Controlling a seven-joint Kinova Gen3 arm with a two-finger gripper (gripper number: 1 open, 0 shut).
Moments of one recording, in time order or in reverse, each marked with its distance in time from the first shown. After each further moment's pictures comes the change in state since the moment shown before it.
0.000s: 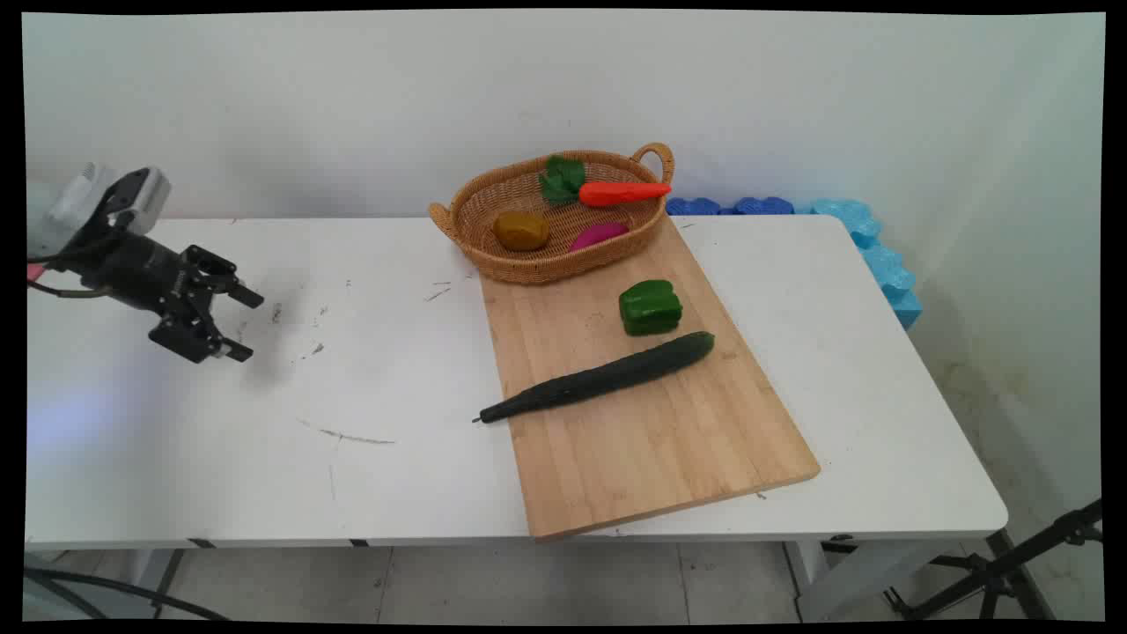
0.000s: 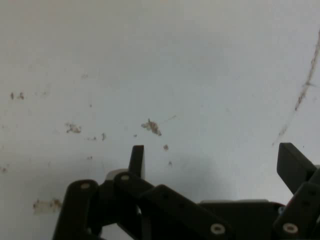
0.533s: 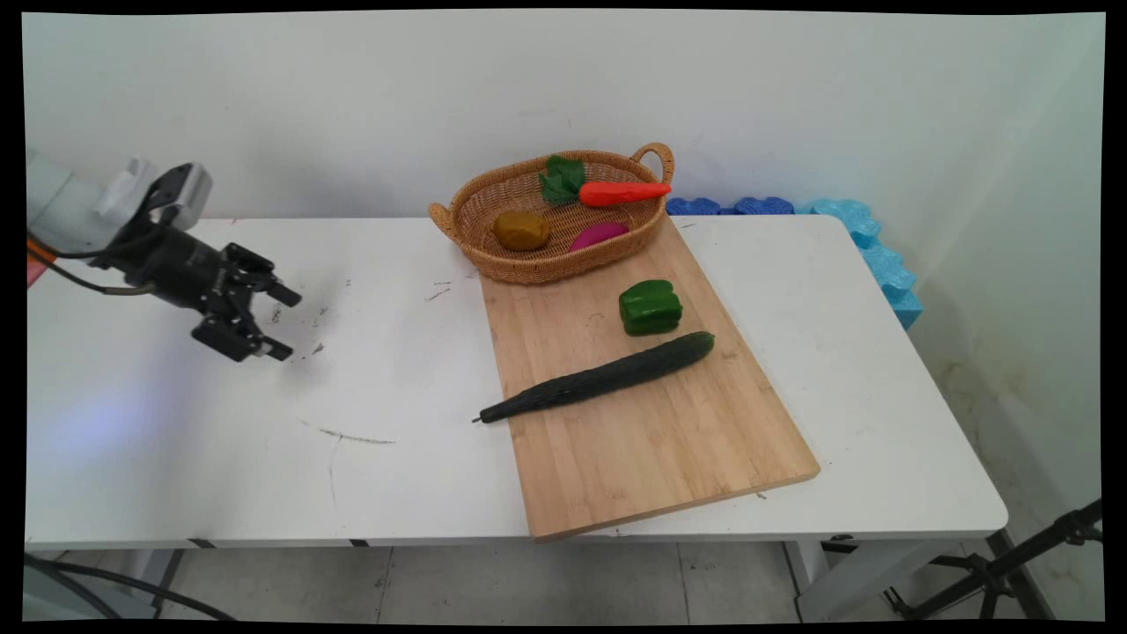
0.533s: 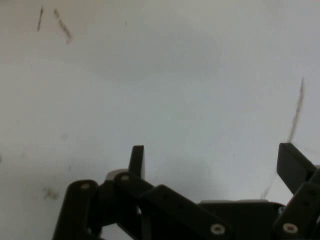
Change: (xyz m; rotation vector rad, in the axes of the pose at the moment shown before) arm 0.047 0.015 0.023 -0.020 0.032 0.000
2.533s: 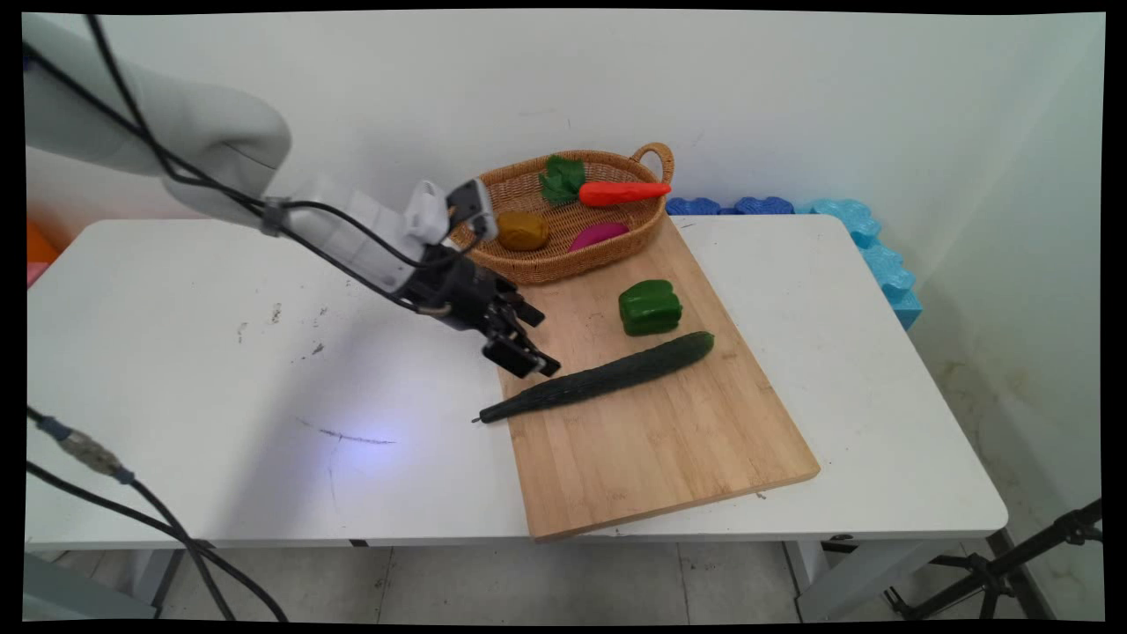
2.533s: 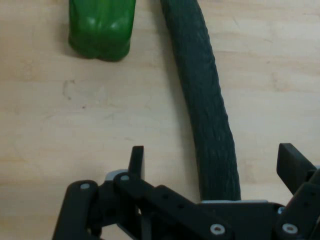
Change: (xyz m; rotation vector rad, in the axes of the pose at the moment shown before) arm 0.207 0.072 0.187 -0.096 0.161 -0.107
